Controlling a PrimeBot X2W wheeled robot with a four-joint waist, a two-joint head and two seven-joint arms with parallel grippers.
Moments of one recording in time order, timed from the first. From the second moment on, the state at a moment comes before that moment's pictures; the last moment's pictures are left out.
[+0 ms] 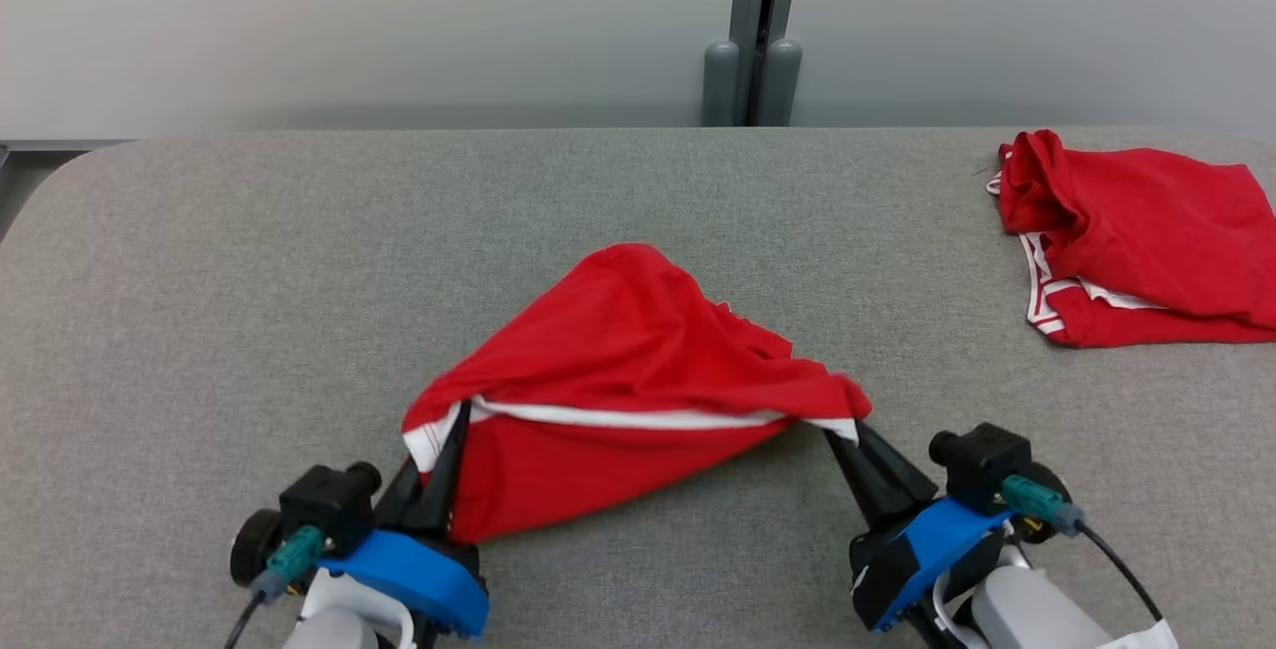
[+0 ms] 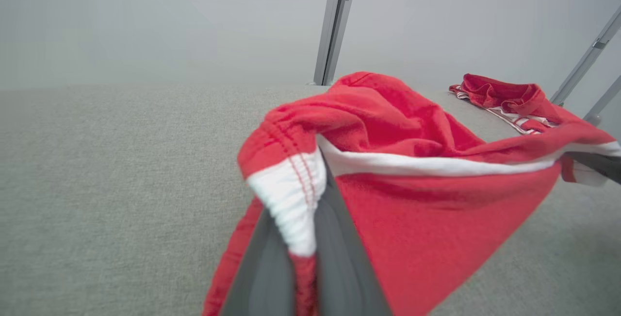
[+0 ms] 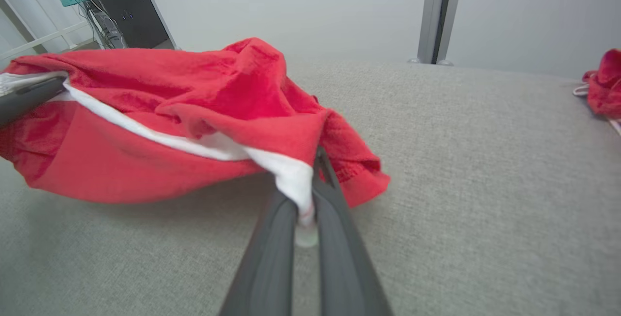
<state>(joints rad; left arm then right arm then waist) -0.19 0.19 -0.38 0.45 -0.40 -0.13 -0.26 -0.32 -0.17 0.46 0.56 0.39 0.13 -0.26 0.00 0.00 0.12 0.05</state>
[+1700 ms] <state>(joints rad) -0.65 0.28 -0.57 0.41 -0.66 -0.13 -0.26 -0.87 -0.25 0.56 0.71 0.50 0.13 -0.26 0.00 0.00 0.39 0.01</state>
